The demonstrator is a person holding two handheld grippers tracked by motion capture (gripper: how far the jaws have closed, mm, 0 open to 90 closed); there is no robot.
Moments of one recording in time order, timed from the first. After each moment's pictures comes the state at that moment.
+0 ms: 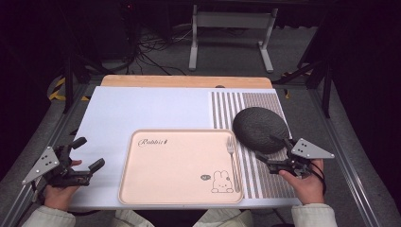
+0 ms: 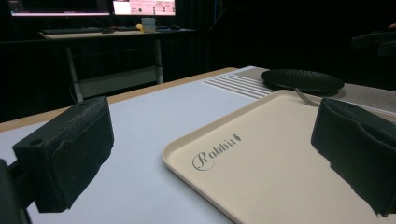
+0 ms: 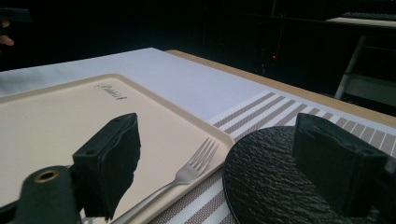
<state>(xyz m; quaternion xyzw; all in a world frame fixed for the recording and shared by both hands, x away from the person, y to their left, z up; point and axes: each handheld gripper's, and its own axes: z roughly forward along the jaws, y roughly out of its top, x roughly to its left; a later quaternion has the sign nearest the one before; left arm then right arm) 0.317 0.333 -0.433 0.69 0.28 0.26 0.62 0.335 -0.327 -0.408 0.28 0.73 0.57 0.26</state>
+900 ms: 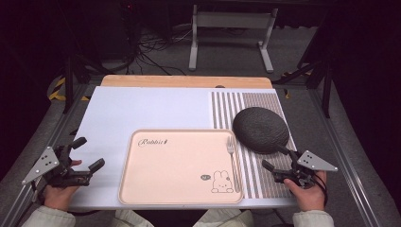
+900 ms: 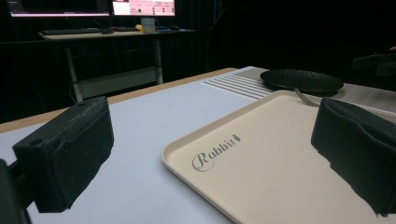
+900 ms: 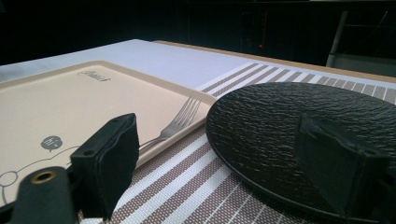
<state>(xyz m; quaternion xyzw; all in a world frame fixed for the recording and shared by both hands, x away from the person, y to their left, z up) 0.317 0.333 -0.433 0.69 0.27 0.26 0.62 0.323 -0.353 -0.450 0.33 0.71 0.57 0.26</state>
